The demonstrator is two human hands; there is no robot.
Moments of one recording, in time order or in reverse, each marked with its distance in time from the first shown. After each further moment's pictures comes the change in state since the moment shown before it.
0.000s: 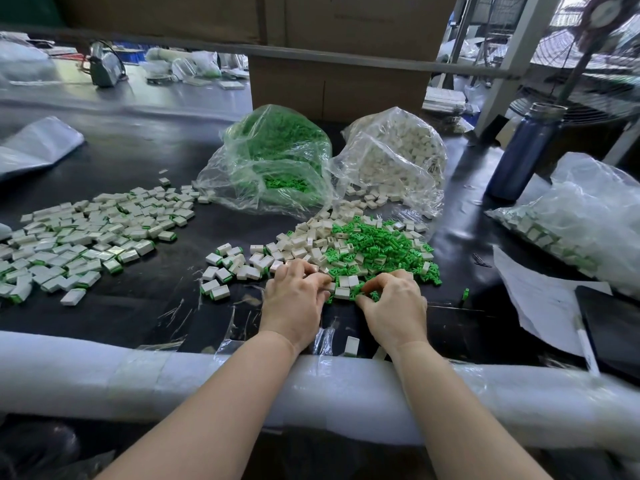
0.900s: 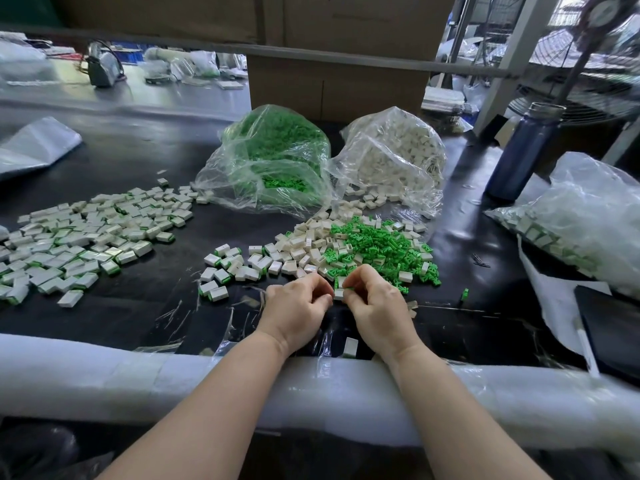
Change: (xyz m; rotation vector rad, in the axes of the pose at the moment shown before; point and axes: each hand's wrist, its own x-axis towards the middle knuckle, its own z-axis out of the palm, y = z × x) left_hand -0.006 0.009 -0.020 -0.302 -0.169 -0.082; right_hand -0.008 -0.007 0.002 0.340 -0.080 -0.256
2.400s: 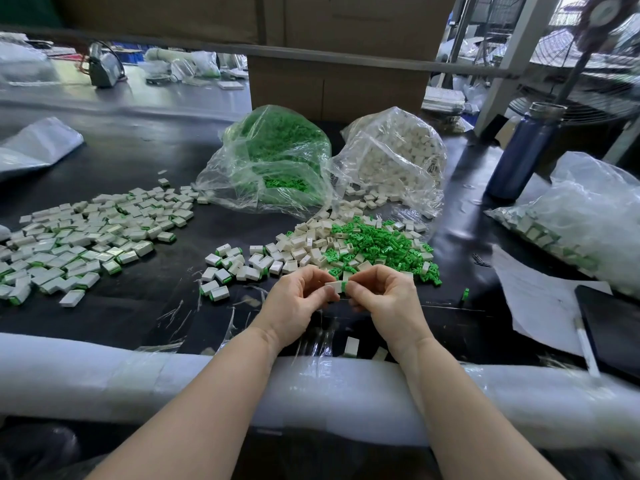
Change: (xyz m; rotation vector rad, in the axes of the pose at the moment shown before) left_hand 0.004 -0.011 0.001 -0.638 -0.068 0.054; right_hand 0.004 0.003 -0.007 0.567 0.030 0.143
